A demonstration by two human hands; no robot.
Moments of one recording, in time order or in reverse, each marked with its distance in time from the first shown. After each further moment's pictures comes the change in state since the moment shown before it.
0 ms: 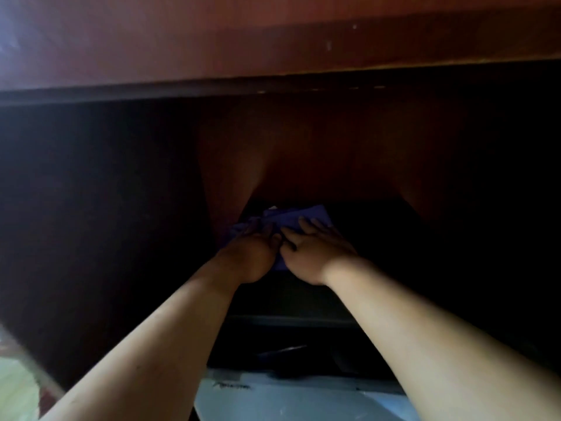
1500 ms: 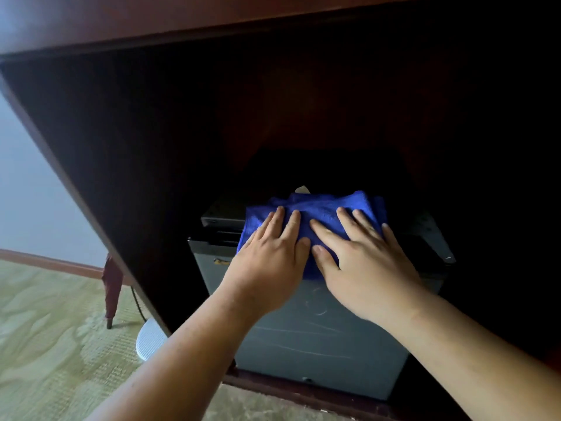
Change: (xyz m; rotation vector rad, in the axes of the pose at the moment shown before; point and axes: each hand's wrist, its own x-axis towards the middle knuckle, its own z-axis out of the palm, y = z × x) left_hand -0.164 0.140 0.021 -0.189 0.261 -0.034; right_hand -0.221 0.051 0.024 0.043 0.204 -0.070
